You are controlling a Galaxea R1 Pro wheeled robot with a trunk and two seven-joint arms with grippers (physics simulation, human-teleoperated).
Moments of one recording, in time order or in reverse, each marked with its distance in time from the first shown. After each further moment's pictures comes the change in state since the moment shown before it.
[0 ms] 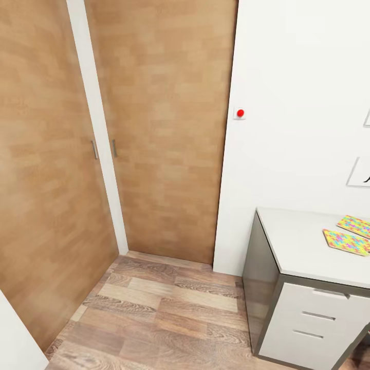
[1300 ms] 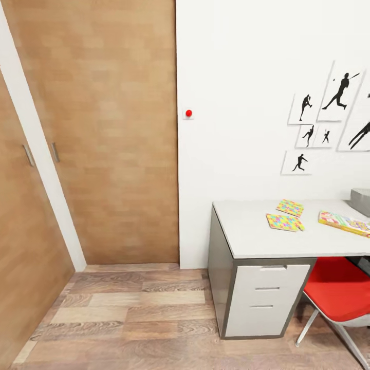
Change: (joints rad) left arm 0.000 0.001 0.001 0.000 -0.001 -0.068 0.000; right arm 0.000 0.001 -0.001 0.000 -0.004 0.001 0.000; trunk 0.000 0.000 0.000
